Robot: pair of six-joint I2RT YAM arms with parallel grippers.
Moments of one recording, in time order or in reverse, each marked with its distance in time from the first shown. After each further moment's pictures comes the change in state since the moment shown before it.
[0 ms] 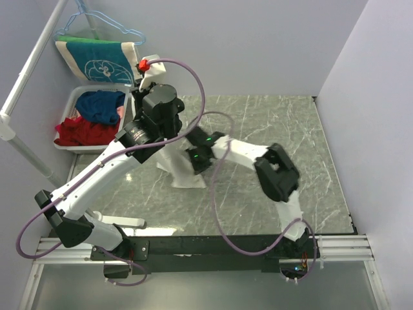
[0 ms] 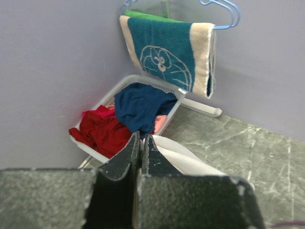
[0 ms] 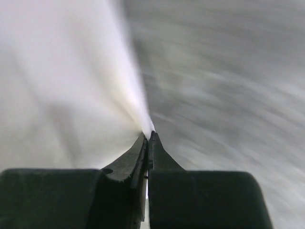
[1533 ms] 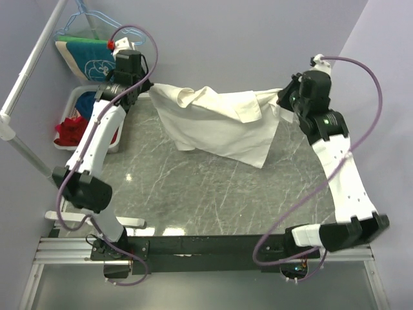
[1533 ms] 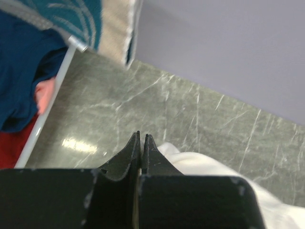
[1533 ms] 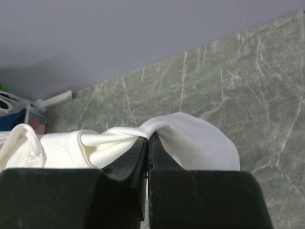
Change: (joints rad) left arm 0.557 0.268 0.264 -0.445 1.074 -0.623; right arm -0.610 -0.816 -0.005 0.031 0.242 0.078
